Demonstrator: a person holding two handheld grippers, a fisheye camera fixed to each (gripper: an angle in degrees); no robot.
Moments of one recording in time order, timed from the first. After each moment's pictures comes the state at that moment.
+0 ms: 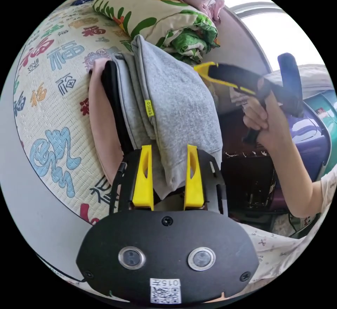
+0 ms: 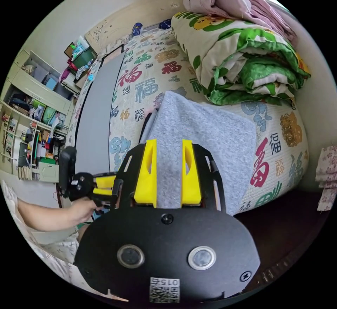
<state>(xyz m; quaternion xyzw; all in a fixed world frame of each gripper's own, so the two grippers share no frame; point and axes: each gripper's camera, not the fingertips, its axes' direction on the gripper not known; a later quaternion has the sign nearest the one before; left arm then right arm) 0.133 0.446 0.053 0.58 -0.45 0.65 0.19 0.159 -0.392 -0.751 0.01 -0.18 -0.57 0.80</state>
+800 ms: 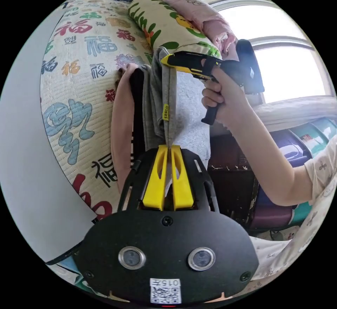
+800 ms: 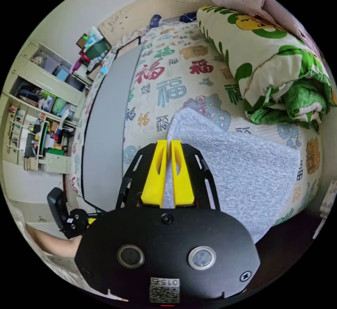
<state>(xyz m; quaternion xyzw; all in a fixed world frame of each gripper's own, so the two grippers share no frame) 0.026 0.431 0.062 0.59 -0.33 0.70 0.21 0.056 -0.275 -0.695 -0.03 -0.19 -0.60 0.78</state>
